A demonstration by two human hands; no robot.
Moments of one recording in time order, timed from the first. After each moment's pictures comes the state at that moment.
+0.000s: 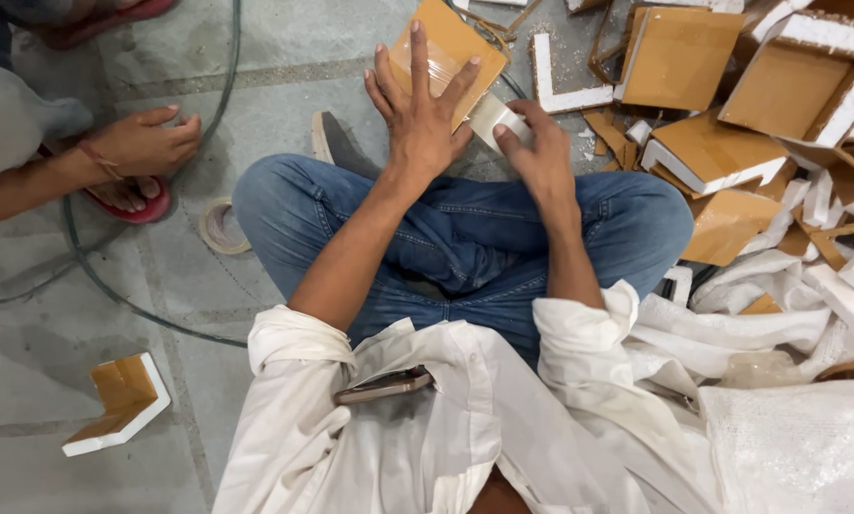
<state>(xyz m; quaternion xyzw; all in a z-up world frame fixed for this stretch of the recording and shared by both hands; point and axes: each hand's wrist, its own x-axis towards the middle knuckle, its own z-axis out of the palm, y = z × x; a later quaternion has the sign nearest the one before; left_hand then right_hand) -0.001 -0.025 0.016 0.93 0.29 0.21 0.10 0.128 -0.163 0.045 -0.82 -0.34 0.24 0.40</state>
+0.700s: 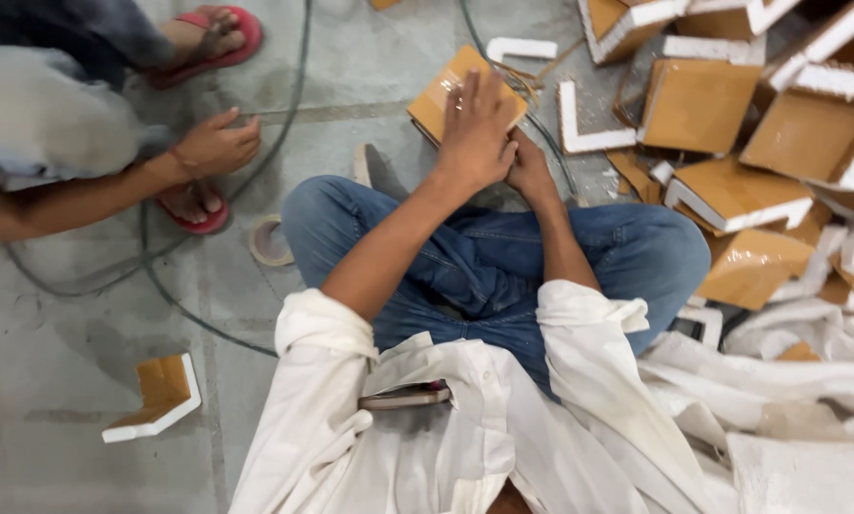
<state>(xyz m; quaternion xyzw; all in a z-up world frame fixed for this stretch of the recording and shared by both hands) 0.036 -0.015 -0.026 0.95 0.26 0.13 0.07 0.146 -0.115 -0.113 -0.62 -0.42 0.34 0.56</state>
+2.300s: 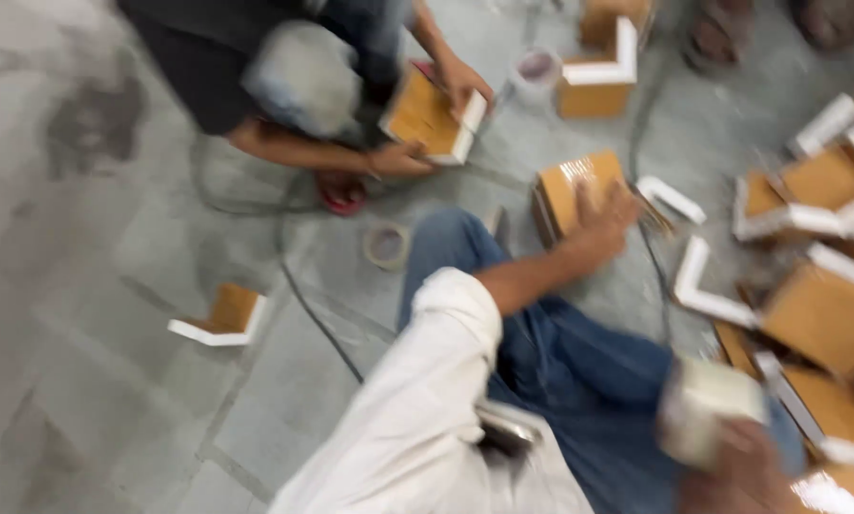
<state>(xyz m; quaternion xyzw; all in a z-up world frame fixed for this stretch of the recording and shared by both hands) 0.046 -0.009 -0.056 0.94 0.28 0.03 -0.20 0.234 -0.383 -0.132 -0.67 -0.47 0.12 0.56</state>
